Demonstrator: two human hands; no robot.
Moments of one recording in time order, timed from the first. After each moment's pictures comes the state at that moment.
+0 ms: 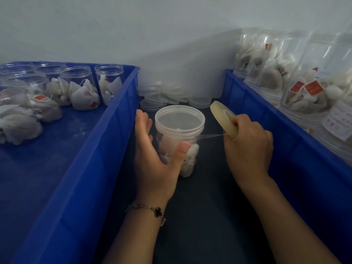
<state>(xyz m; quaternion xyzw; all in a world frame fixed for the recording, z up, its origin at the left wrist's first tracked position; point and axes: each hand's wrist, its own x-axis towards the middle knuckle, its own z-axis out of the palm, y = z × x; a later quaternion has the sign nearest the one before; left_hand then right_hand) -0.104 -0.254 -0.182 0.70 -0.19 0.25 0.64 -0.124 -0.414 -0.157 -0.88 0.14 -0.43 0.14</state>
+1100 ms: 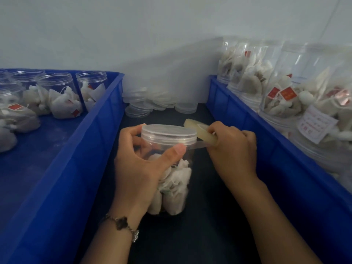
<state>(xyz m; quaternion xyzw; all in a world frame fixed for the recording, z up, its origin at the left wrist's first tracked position) -0.114 -0.252 -0.153 0.66 -0.16 0.11 0.73 -0.129 -0.420 -0.143 -0.93 0.11 -0.34 0.09</state>
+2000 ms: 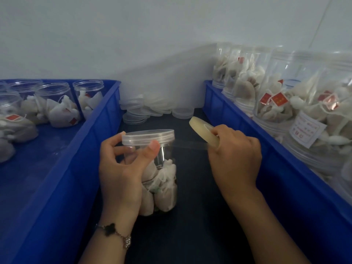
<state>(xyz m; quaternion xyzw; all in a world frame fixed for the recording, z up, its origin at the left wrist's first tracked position) -0.112 -0.249 -0.148 0.64 -0.07 0.15 0.75 -0.139 -0.415 -0.144 -0.87 0.13 -0.48 0.06</state>
